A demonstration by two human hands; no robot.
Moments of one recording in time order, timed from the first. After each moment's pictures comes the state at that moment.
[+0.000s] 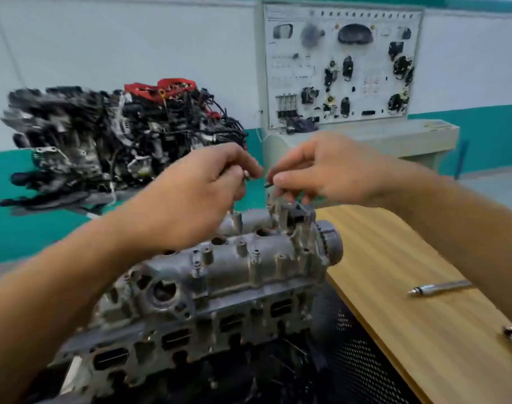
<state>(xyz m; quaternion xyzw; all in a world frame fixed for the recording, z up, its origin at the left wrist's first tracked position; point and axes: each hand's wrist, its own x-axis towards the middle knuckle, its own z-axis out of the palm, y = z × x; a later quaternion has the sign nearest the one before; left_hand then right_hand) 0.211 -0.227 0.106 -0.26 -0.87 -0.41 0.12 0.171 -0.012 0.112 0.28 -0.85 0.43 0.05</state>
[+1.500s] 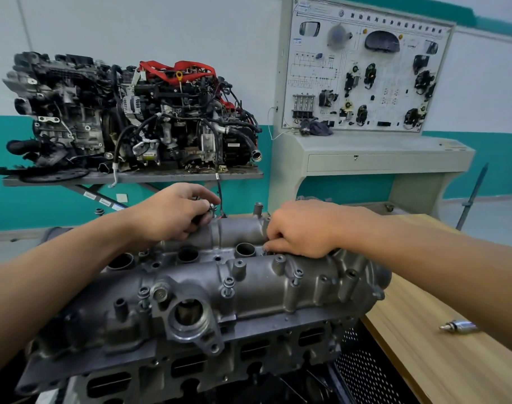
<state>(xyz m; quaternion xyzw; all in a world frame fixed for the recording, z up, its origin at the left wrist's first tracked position) 0.091 -0.322 0.045 -0.09 -0.84 -0.53 -0.01 0.079 -0.090 0.056 0.36 -0.92 -0.13 0.04</state>
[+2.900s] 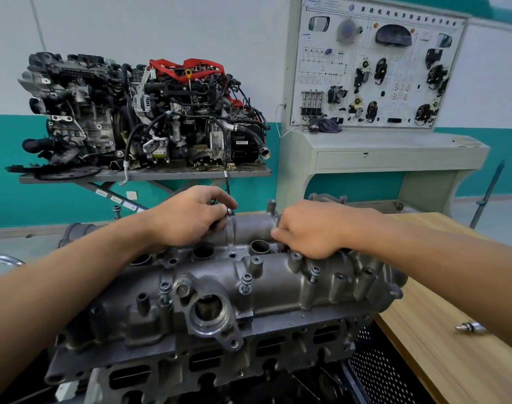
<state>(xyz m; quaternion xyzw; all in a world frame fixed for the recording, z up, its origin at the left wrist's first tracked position) 0.097 -0.325 0.041 -0.13 -0.87 -0.47 -0.01 0.084 -0.104 0.054 0.31 -0.95 -0.09 0.04</state>
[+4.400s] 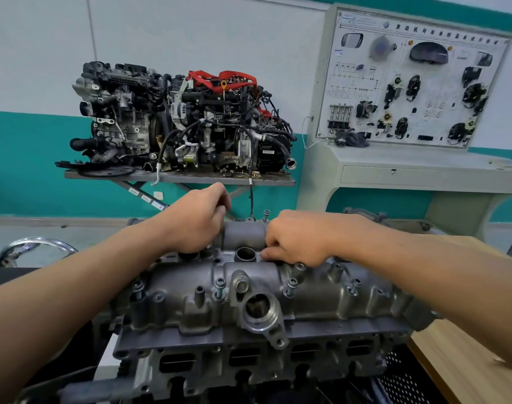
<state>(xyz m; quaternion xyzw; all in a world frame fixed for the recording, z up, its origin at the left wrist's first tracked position) 0.109 -0.381 0.039 -0.13 -0.95 -0.22 0.18 0.085 -0.175 0.056 0.41 -0.90 -0.12 0.01</state>
